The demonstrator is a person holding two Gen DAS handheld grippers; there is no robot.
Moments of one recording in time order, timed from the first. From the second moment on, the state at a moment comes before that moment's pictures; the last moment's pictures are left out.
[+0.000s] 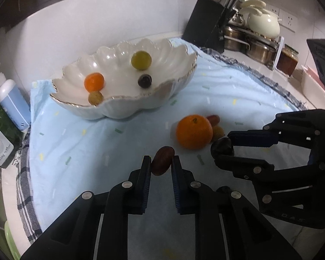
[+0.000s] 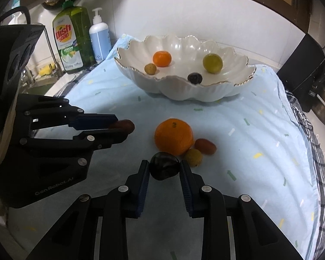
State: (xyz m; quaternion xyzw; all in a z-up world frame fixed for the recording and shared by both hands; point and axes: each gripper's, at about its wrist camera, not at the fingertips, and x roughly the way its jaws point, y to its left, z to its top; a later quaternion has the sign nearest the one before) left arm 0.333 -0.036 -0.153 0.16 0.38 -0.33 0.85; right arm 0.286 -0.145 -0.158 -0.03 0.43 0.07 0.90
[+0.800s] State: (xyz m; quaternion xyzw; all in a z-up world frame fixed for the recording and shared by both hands) left arm 0.325 -0.025 -0.071 0.11 0.29 -0.29 0.90; right arm 0.286 -0.166 -0.076 -0.02 0.30 0.03 0.95
